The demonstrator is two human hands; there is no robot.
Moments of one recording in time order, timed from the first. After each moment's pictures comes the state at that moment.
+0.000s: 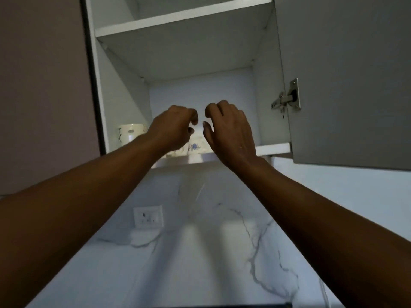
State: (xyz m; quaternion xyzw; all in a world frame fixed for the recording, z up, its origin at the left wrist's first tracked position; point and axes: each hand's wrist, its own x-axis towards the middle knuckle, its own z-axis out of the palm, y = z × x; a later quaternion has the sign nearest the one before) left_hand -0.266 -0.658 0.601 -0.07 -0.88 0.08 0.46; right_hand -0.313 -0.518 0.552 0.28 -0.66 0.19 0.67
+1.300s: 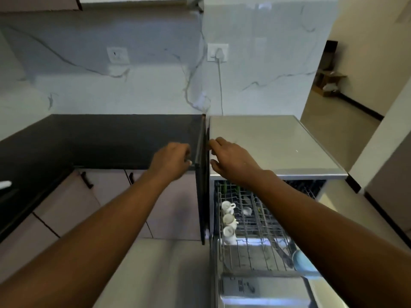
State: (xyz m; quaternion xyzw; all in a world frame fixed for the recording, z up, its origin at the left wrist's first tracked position) left_hand 0.216 -0.277 0.219 0.04 -0.99 -0.09 0.12; right_hand 0.165 -0.098 0.212 0.42 -0.89 0.13 0.16
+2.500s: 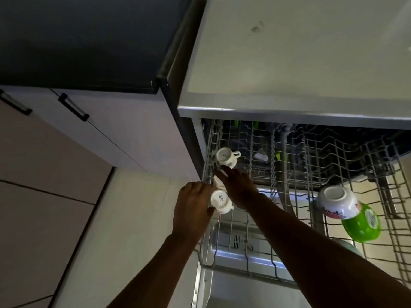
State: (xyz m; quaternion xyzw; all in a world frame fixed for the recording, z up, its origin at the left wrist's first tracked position) left_hand 0.117 -0.162 -0.184 0.11 -0.98 -0.14 0.03; right_hand -0.009 -0.055 -0.242 0.40 -0.90 0.04 -0.14
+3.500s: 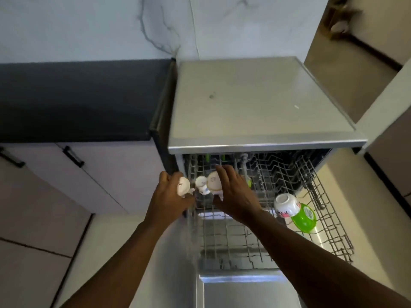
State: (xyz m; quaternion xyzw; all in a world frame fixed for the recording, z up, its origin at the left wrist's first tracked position) left_hand 0.123 -0.188 -0.053 0.11 -0.94 -0.31 0.08; right_hand 0.052 0.002 -0.076 0.32 -0.92 0.24 0.06
